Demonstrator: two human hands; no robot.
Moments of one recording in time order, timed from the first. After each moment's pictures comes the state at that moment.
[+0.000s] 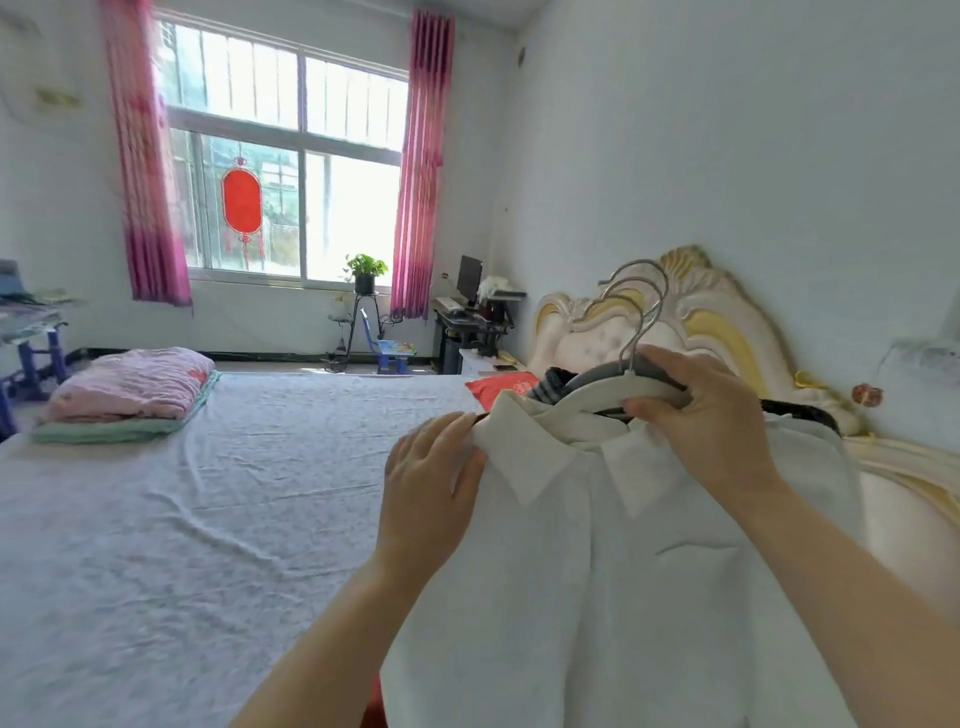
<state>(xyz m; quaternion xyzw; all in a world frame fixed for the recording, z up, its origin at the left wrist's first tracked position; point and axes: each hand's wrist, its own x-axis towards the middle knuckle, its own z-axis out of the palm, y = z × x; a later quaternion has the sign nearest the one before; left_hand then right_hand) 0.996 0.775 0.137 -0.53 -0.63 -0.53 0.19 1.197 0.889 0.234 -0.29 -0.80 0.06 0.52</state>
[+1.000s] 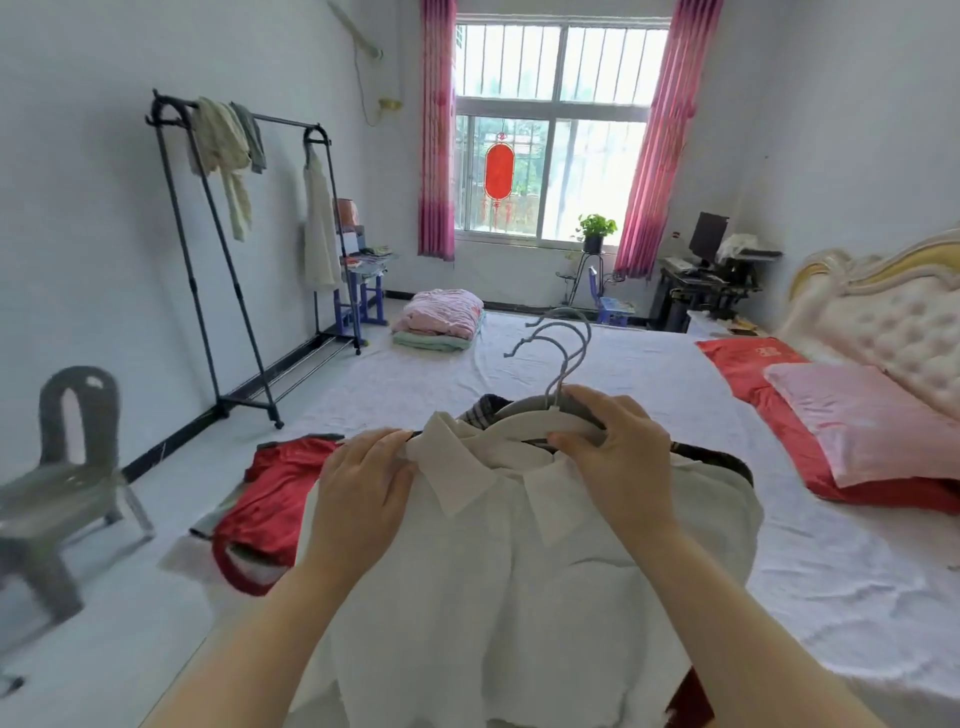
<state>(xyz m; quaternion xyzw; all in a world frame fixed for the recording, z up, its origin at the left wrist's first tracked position) 0.917 0.217 0.071 -0.35 -0.83 -0.38 0.23 1.040 0.417 0.119 -0.15 -0.83 0.28 0.47</state>
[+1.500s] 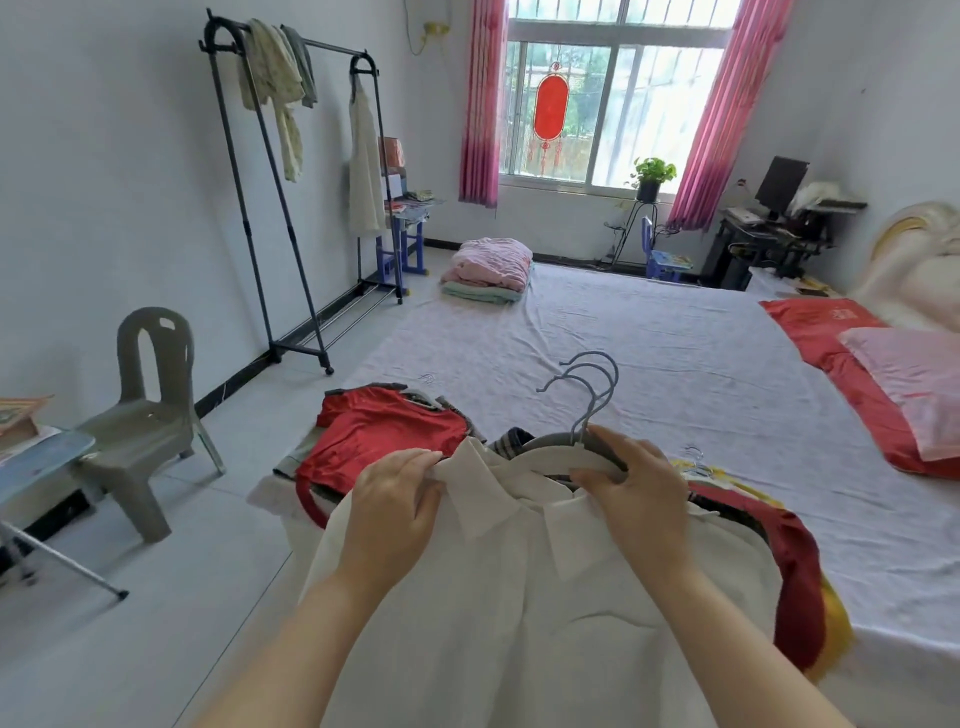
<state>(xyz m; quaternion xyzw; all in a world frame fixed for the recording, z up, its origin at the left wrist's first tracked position) 0.849 0.101 0.000 -0.34 -0.83 -0.39 0.19 0.967 0.301 0.037 -0.22 -0.83 0.34 0.38</state>
